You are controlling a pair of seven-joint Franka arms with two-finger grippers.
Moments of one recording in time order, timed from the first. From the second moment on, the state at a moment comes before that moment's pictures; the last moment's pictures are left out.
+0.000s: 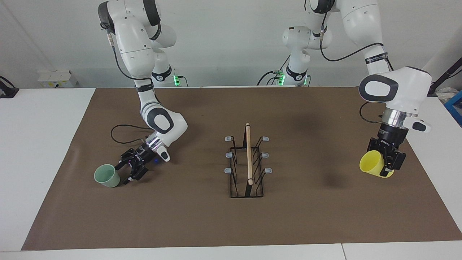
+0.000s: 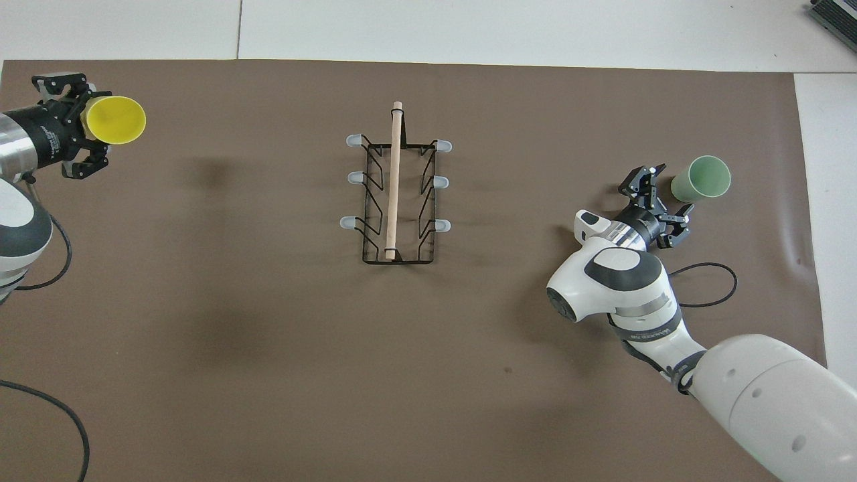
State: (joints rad) left arm -0.19 0.23 0.26 -1.86 -0.66 2.64 -0.81; right arm 0.05 0.50 0.13 -2.10 -1.95 1.99 -0.32
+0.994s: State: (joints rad) left arm -0.09 -0.01 -0.20 -2.03 -0.41 2.66 -0.46; right arm -0.05 0.50 0.12 -2.10 -2.11 2.03 -0.31
